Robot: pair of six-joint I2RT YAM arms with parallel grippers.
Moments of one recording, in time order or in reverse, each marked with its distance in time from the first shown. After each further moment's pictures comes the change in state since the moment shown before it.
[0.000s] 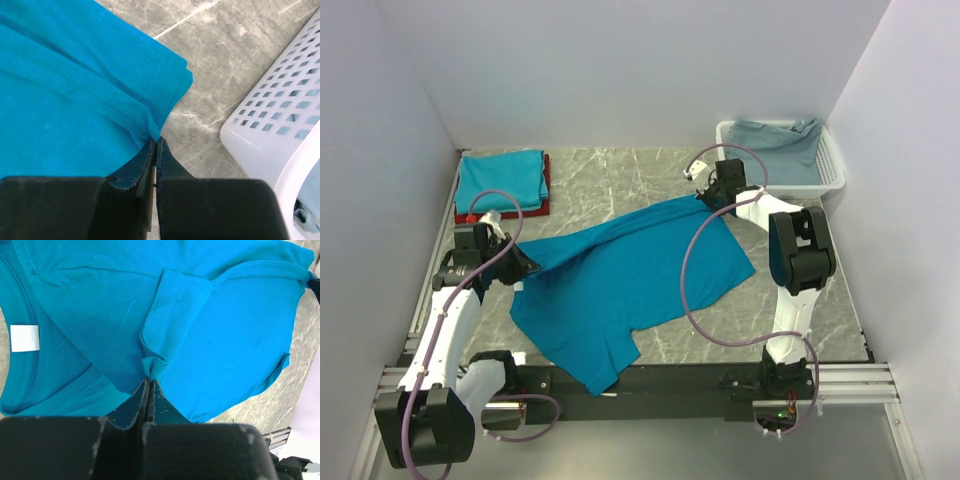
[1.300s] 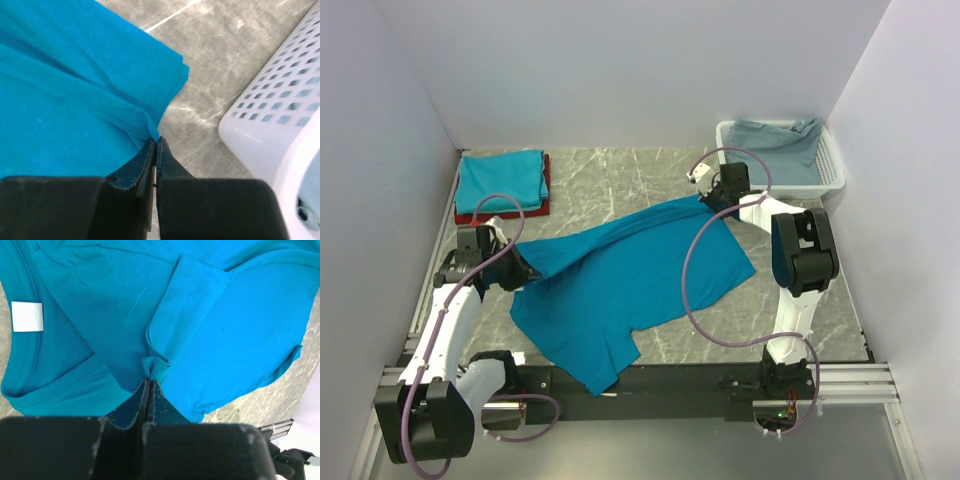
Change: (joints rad) left arm 0.000 0.027 0.000 -0.068 0.002 0.016; right arm -0.020 -0.018 -0.051 0.057 -0.018 -0.016
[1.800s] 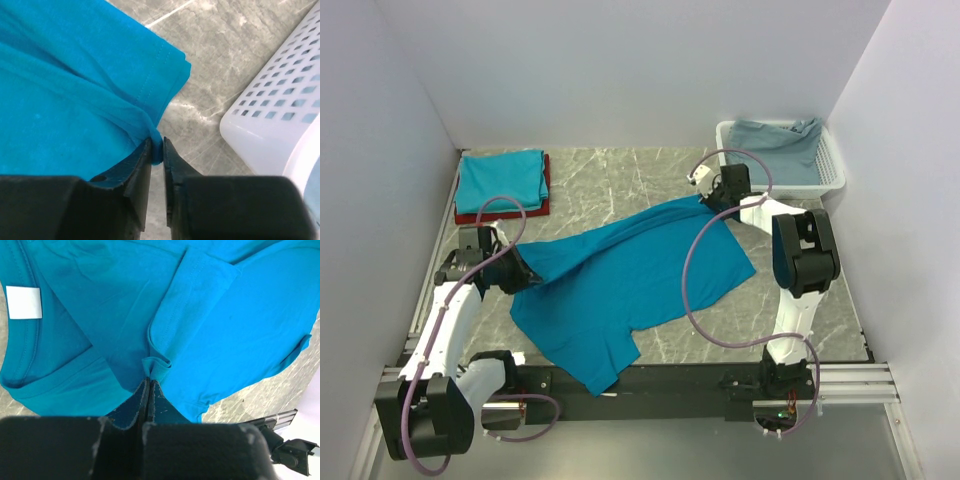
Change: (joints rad) left arm 0.000 0.014 0.000 -0.042 0.017 0.029; right arm -0.001 -0.006 -0.023 0.010 0.001 -0.015
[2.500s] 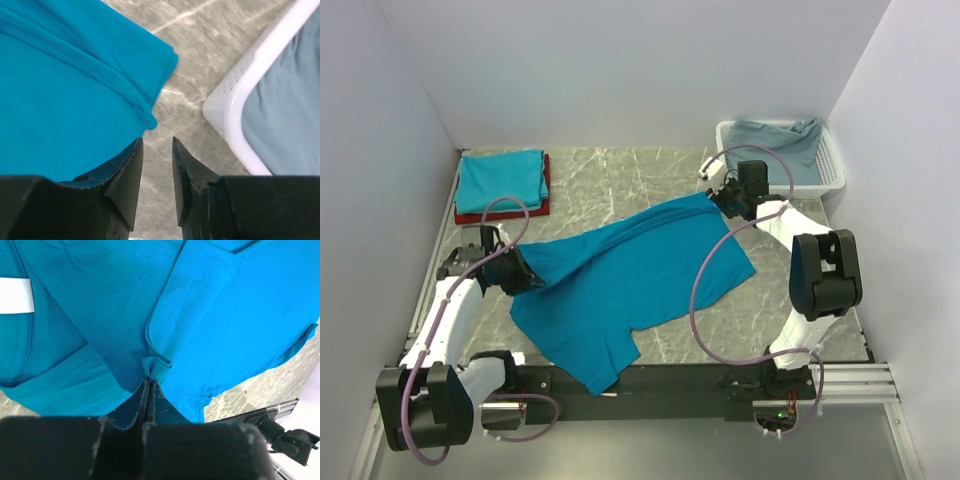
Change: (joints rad) left arm 0.000 0.048 0.000 -0.017 0.031 0.027; right arm -0.040 -0.213 -0.110 -0.007 -0.123 0.003
